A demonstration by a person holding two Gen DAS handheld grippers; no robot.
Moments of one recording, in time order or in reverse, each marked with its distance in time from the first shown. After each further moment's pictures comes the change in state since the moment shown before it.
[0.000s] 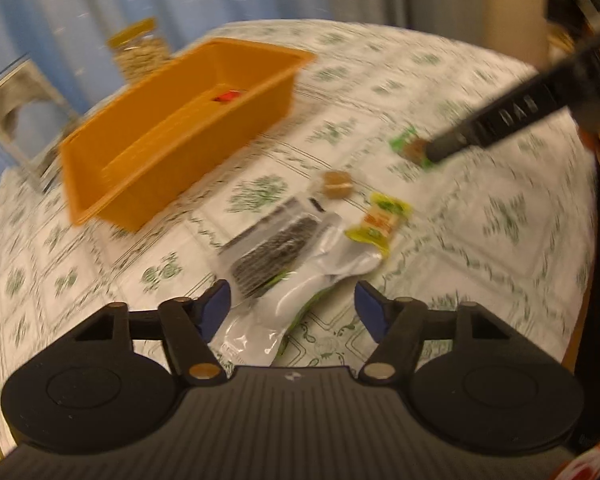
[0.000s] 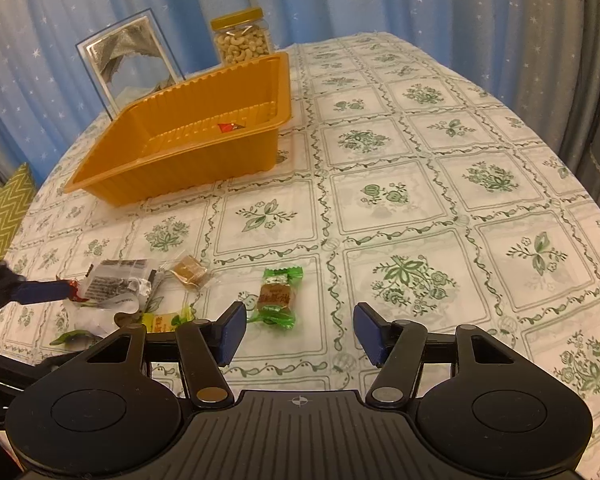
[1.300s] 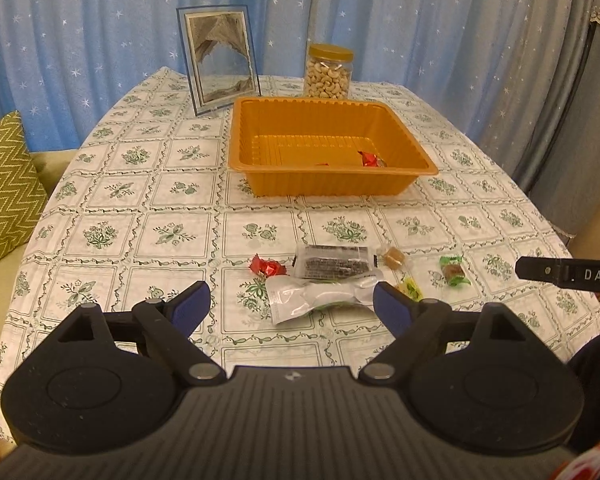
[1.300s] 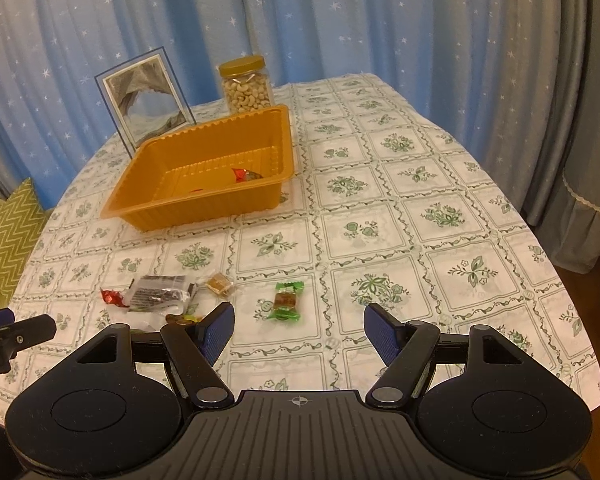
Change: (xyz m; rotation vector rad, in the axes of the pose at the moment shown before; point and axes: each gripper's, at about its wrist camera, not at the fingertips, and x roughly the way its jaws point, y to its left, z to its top) left arm -0.114 0.014 -0.015 -0.695 -0.087 0.214; right arm -0.091 0.022 0.002 -0.005 -0.075 -0.054
